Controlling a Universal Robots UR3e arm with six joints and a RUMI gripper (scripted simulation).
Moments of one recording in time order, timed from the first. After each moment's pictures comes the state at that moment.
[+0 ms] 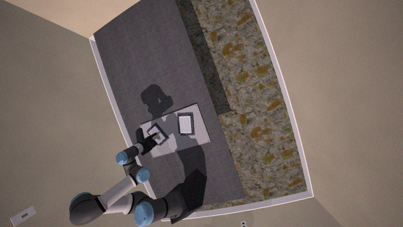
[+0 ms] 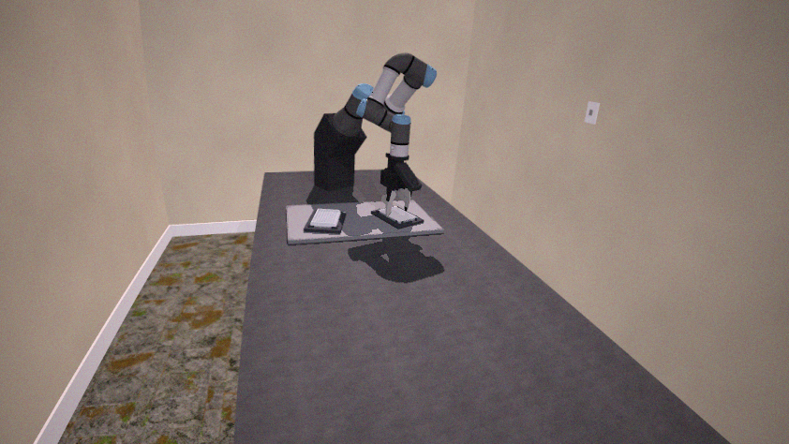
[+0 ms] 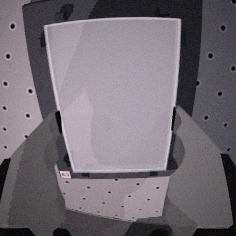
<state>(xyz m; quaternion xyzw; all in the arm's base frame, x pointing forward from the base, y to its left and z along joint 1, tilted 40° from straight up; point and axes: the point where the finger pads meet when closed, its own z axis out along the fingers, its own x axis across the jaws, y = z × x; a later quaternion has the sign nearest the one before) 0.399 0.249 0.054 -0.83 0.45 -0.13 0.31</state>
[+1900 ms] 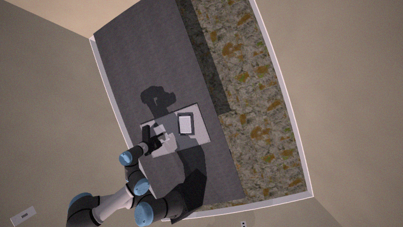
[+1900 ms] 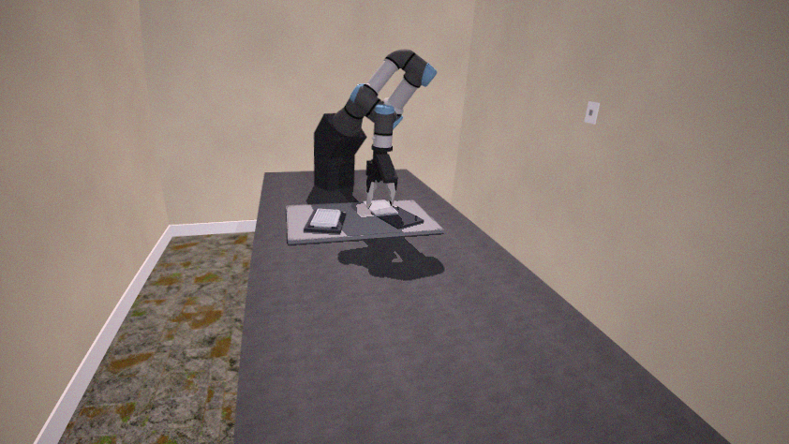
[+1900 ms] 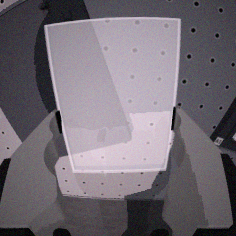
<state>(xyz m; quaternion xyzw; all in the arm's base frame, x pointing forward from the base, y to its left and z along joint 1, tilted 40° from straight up) 0.404 0.176 0.059 -0.76 0.56 -0.09 0.33</state>
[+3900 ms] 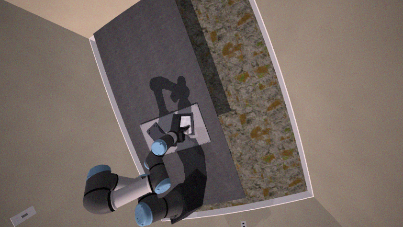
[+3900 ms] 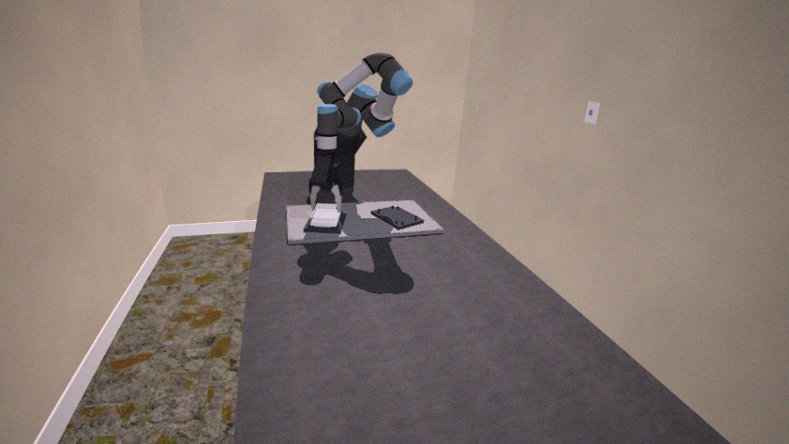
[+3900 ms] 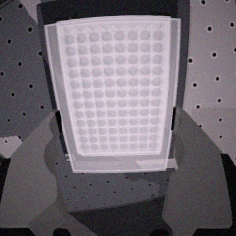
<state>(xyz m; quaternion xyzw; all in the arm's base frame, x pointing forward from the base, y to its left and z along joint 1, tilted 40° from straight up) 0.464 0.002 0.003 -0.64 0.69 -0.02 0.34</state>
